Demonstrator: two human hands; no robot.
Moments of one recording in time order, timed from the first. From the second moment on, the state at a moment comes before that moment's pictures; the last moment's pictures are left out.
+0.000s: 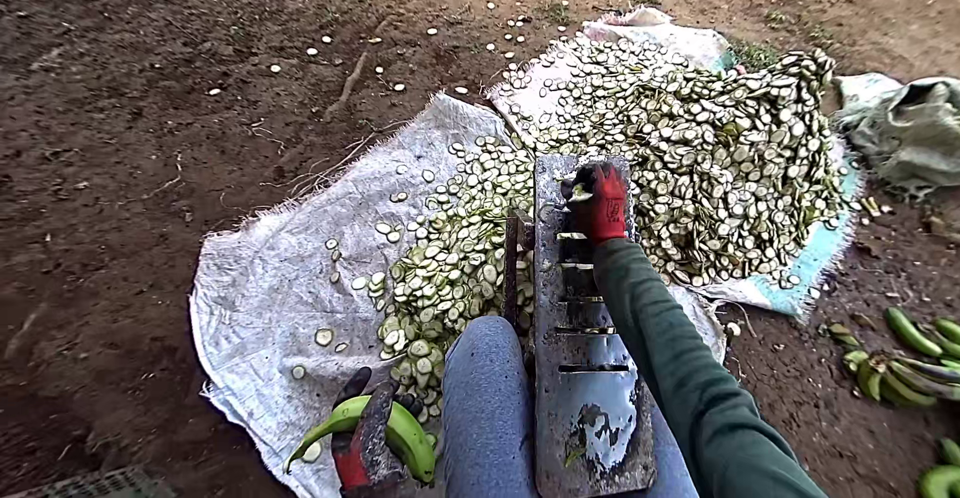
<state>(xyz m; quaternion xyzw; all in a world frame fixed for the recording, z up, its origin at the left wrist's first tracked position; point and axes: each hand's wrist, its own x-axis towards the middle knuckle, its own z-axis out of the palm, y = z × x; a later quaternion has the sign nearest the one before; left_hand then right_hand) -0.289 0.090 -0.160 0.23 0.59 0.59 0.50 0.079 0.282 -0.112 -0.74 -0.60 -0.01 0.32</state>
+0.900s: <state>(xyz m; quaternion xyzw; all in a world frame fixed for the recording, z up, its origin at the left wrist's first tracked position) -0.302 0.090 -0.177 0.22 0.62 0.57 0.49 0.000 -0.005 -0.197 -0.67 -0.65 -0.04 0.34</state>
